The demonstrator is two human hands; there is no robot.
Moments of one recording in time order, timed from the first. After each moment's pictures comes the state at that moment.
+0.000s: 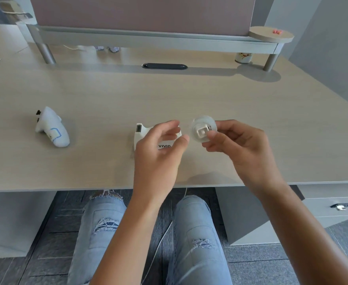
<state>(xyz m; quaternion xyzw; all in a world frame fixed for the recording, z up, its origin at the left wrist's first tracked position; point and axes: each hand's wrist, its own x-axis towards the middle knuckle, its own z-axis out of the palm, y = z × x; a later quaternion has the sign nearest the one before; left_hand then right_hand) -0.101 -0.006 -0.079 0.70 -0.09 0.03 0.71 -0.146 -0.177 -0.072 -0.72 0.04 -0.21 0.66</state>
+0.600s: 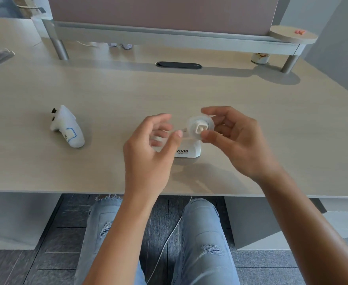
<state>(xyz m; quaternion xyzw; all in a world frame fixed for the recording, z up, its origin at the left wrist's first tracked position) -0.067 0.032 -0.085 0.74 -0.13 0.15 0.64 -0.093 -0.162 -0.073 -0.78 -0.05 -0.16 0.61</state>
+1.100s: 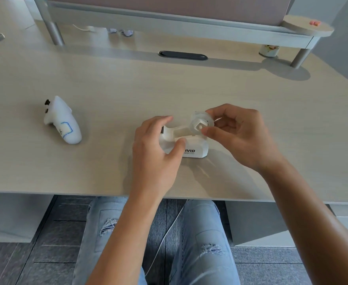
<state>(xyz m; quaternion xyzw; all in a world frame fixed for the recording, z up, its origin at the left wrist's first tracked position) -0.042 0.028 -0.110 0.82 -0.13 0.17 0.53 -0.063 -0.167 -0.077 -0.85 -0.03 -0.14 0.51</state>
